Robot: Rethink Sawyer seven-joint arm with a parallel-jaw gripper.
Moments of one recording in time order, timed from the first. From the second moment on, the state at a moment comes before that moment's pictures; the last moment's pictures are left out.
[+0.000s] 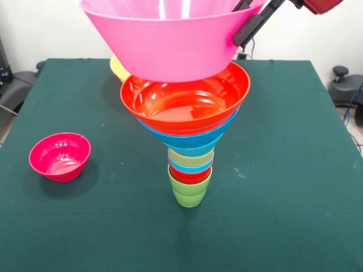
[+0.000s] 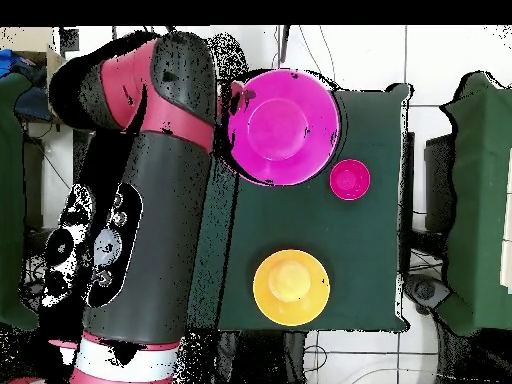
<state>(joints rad) 0.24 -0.36 -0.63 0.72 -0.11 1.05 2.16</state>
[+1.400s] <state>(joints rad) 0.26 -0.35 -0.64 0.75 -0.11 0.96 2.16</state>
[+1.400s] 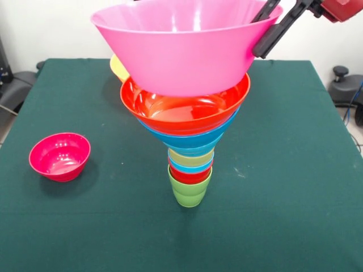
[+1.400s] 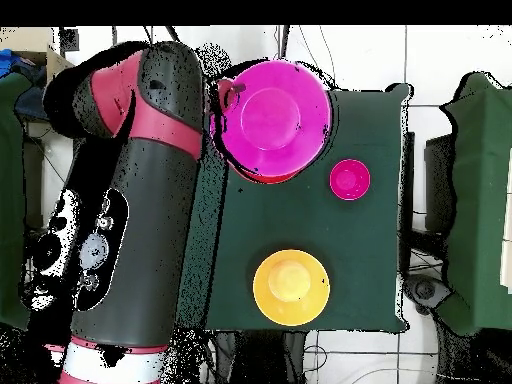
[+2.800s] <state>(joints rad) 0.27 -0.35 -0.66 0.80 -0.11 0.89 2.16</state>
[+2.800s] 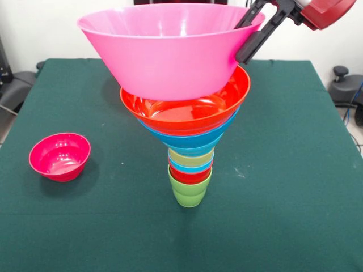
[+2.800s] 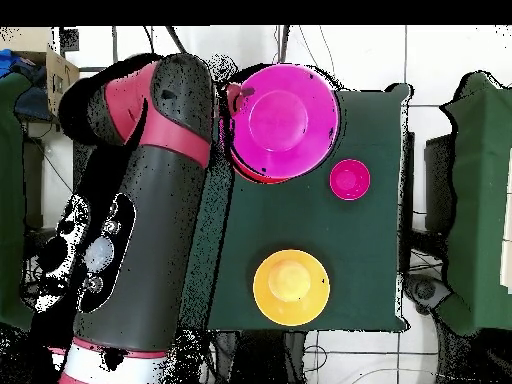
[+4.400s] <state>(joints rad) 0.31 -0.35 -0.67 0.86 -0.11 0.87 2.16</state>
